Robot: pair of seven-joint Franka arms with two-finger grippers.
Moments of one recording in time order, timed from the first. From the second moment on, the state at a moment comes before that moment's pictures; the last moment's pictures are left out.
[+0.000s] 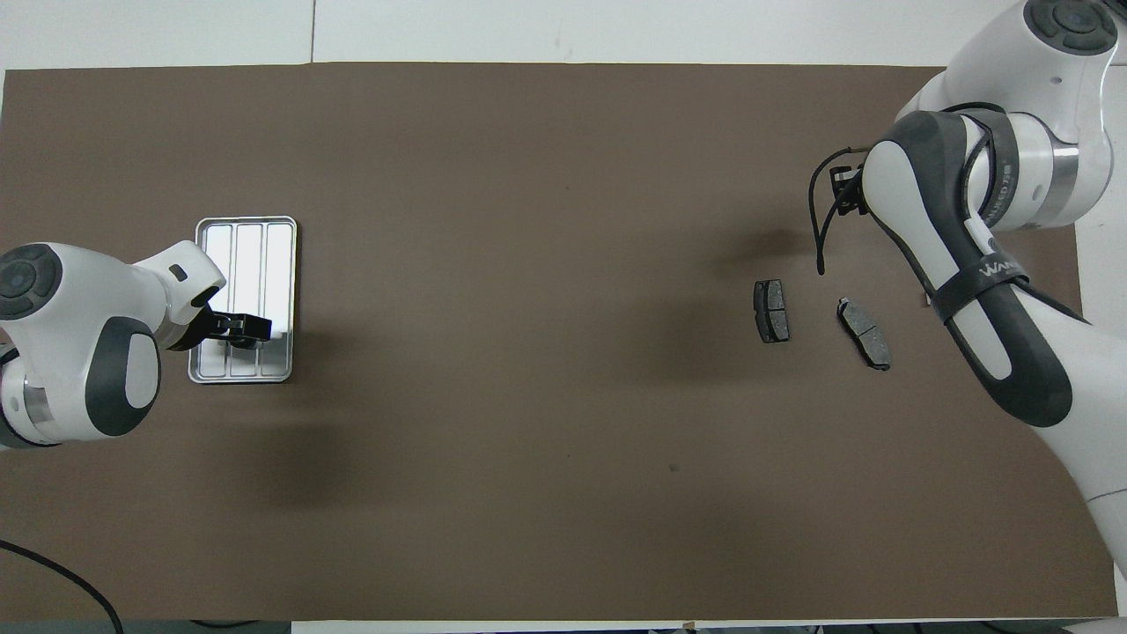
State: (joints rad) left arm 0.00 0.14 0.02 -2.20 0.01 2.33 0.12; right arm 0.03 0.54 0.03 -1.36 0.01 1.78 0.05
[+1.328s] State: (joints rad) left arm -0.01 0.09 -0.01 -2.00 -0.03 2.03 -0.08; right arm 0.65 0.64 0.04 -1.23 0.02 1.86 1.36
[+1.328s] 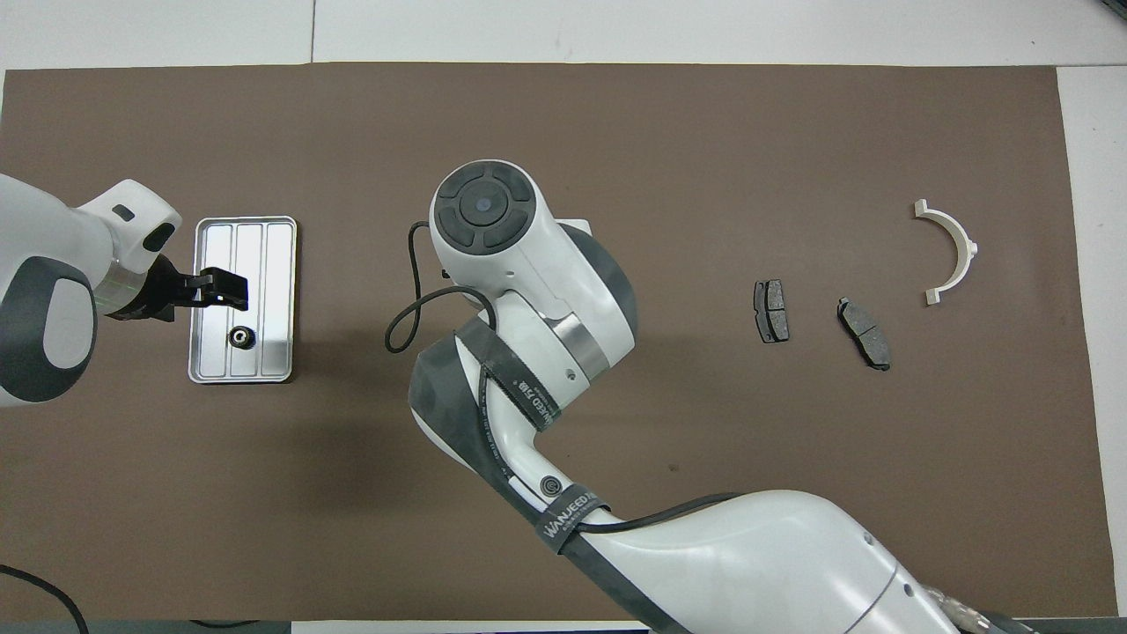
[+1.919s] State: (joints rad) left arm -0.02 0.09 -0.01 -2.00 -0.03 2.02 -0.08; right arm 0.69 0.76 0.04 -1.22 0.02 1.96 1.41
